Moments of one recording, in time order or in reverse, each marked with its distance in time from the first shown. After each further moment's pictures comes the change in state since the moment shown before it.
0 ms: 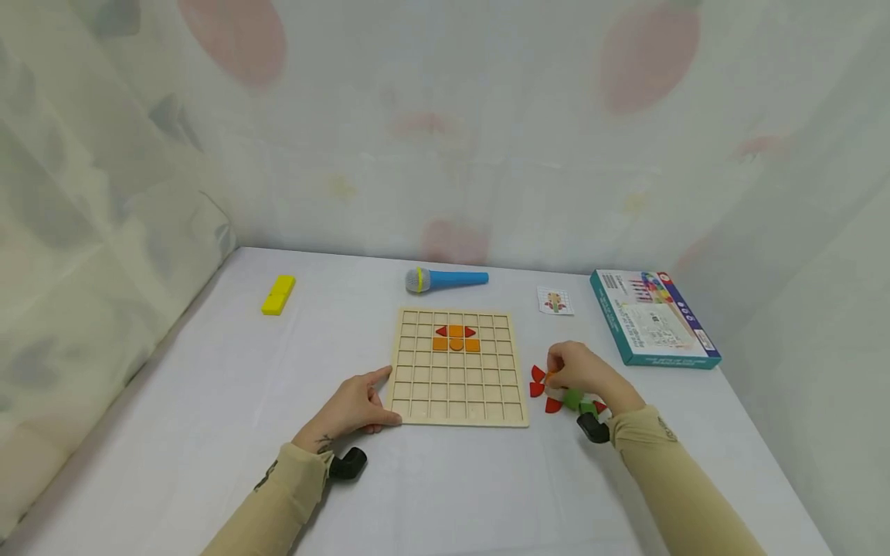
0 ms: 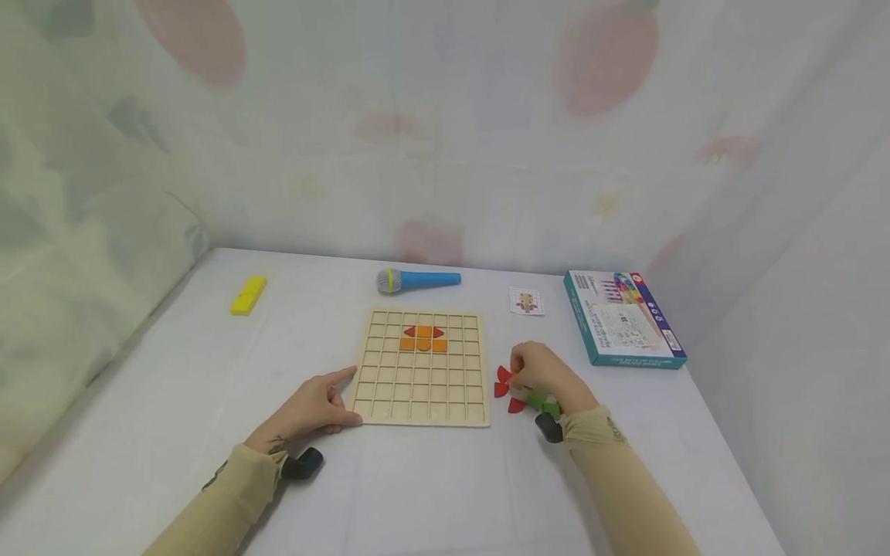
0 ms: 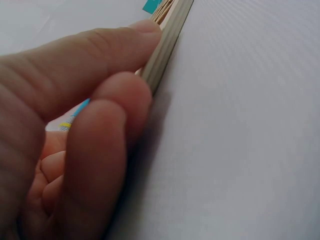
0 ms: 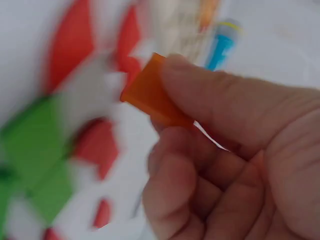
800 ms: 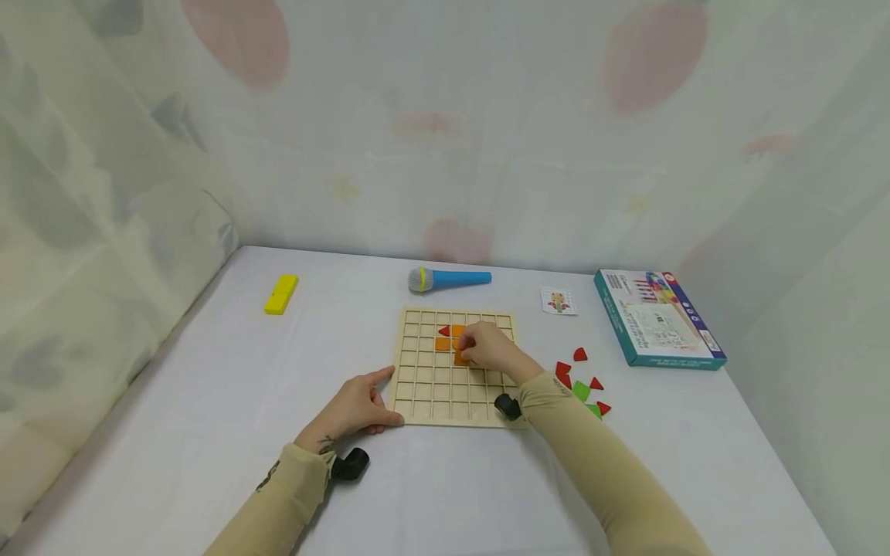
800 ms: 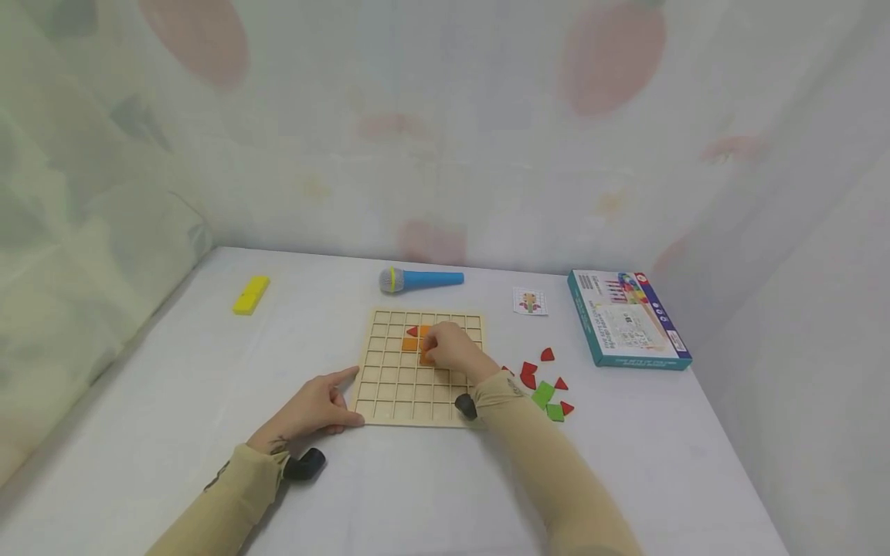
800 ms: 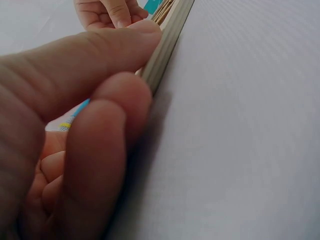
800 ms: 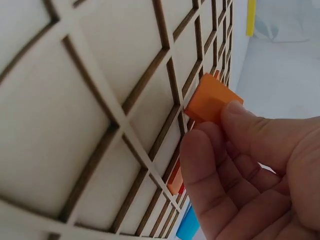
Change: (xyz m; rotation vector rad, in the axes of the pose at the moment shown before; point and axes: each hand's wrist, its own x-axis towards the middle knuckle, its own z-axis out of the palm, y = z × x) left_hand -0.002 0.000 -0.001 -0.003 -0.010 0.020; right_hand 0.078 -0.093 0.057 0.011 0.036 -0.255
